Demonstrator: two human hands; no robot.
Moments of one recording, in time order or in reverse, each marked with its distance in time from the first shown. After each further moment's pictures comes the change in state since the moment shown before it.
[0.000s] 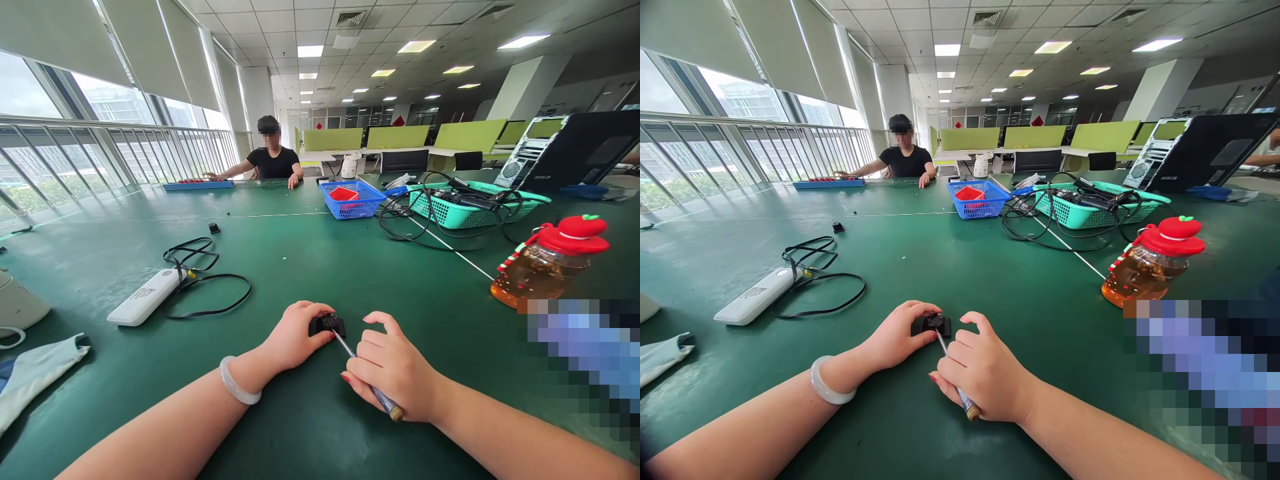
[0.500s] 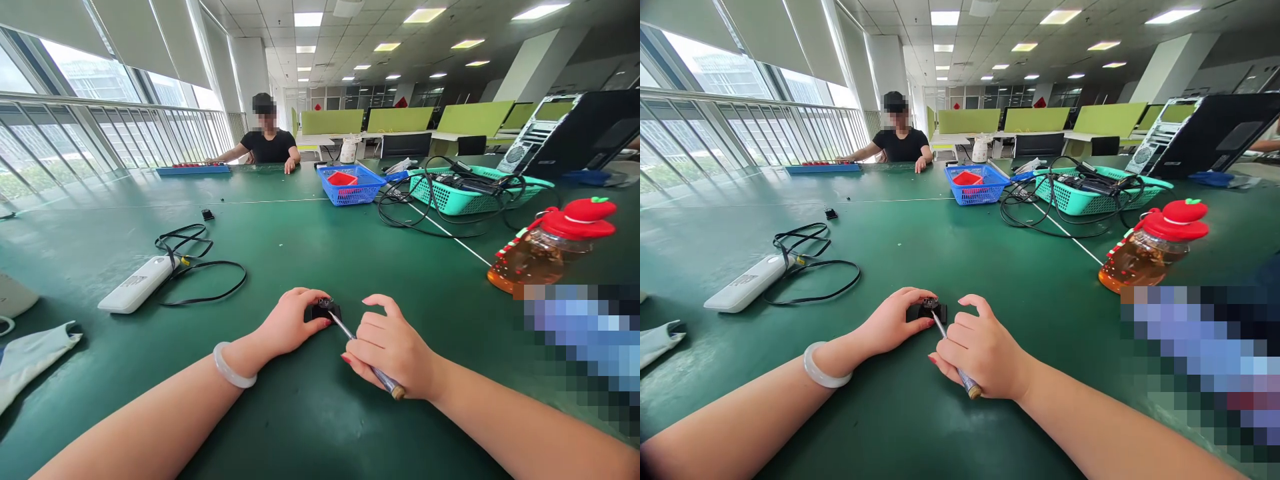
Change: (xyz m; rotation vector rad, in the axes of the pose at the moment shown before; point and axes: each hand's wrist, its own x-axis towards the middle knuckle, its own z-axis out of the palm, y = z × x) left_hand 0.001 0.000 0.000 -0.017 -0.002 0.012; right_hand -0.004 0.006 -0.003 0.011 0.008 0.001
